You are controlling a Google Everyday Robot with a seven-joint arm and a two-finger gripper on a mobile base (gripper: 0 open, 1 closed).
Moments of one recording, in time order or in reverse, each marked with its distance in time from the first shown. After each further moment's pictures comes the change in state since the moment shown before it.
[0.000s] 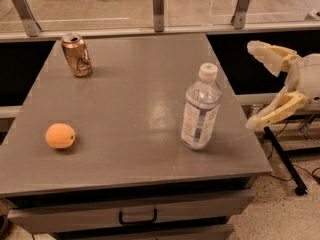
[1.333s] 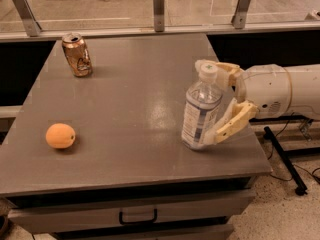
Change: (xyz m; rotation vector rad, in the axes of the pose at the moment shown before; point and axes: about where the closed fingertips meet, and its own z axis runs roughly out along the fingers) arm -0.006 0.051 0.083 -0.206 -0.041 0.130
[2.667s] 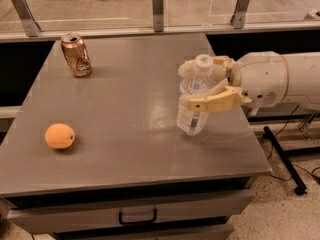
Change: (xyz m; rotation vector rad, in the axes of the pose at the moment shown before) arm -0.027 -0.005 0.011 0.002 -0.025 -0.108
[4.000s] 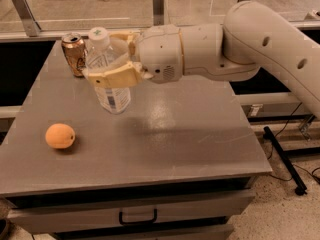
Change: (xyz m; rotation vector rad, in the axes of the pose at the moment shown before) arm -0.057 -0.013 0.159 -0.102 -0.055 -0.092
